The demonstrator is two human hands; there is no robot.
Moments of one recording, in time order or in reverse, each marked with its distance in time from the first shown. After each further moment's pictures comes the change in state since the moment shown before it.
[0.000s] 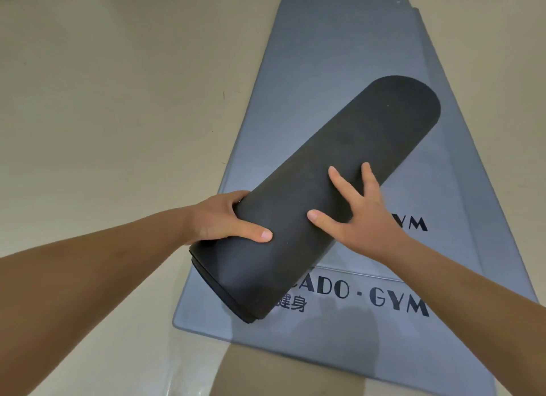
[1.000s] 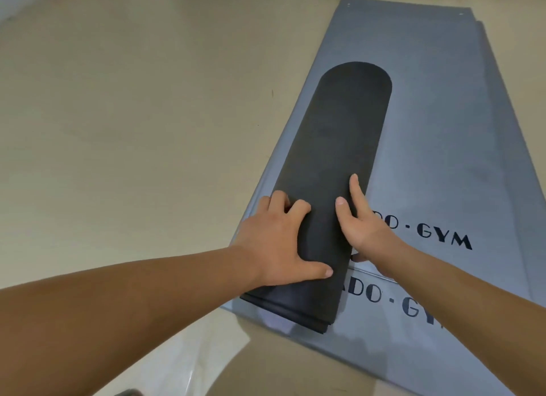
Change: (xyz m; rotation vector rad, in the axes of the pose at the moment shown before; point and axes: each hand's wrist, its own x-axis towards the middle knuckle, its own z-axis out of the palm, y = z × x) left_hand -0.062 0.000 0.074 0.740 0.444 0.144; right_hand -0.009 -0.060 0.044 0.217 -0.233 0.271
